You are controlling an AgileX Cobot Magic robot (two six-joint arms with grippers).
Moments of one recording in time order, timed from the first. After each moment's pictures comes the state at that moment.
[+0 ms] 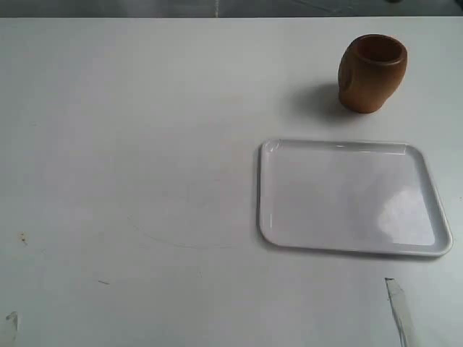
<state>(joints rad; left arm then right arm) 0.02 0.00 0.00 0.07 0.44 0.35 0.13 1.76 -0.91 -0.35 -0.98 0.19</state>
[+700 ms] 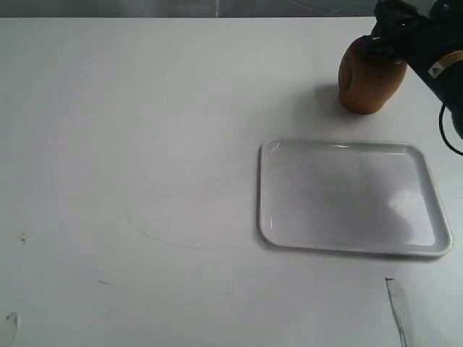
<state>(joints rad) 0.02 0.00 0.00 0.07 0.44 0.35 0.12 2.03 -0.85 -0.34 -1.12 0.19</state>
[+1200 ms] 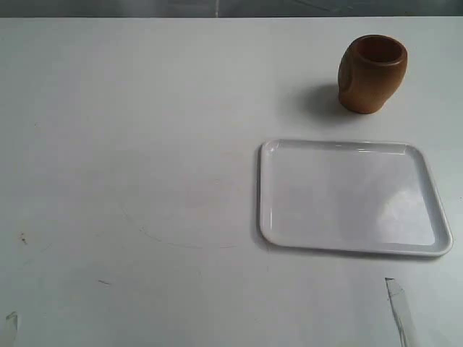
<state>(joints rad) 0.02 0.00 0.00 0.07 0.44 0.35 0.12 1.60 -0.89 -0.37 -0.91 0.25</state>
